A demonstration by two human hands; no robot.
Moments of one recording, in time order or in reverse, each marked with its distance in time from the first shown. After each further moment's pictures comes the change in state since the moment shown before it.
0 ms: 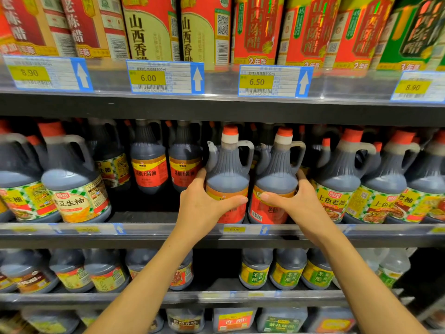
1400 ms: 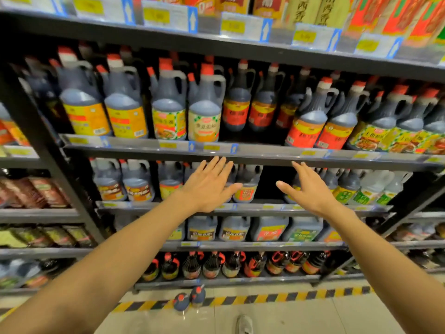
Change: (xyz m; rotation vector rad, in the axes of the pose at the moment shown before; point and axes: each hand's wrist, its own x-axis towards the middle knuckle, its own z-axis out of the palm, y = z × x) left_hand -0.113 -0.097 -0.255 0.906 -0.728 0.314; right_hand -0.162 -0.059 0.187 -0.999 -0.209 0.293
